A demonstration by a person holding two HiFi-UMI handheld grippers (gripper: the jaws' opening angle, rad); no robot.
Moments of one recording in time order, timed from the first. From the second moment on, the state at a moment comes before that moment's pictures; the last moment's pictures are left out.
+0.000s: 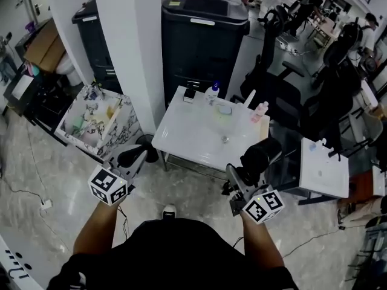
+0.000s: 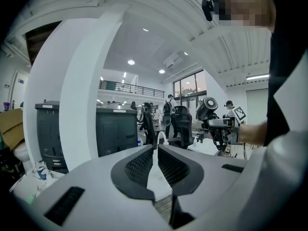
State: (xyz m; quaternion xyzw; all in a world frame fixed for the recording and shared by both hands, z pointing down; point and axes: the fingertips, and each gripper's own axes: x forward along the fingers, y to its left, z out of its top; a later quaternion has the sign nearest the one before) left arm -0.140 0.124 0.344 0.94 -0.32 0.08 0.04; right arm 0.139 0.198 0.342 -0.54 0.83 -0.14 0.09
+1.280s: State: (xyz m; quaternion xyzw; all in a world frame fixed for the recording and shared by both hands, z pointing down) left arm -0.171 0.021 0.351 0.96 -0.26 0.07 0.05; right arm 0.093 0.136 0.334 -0.59 0.79 -0.14 0.09
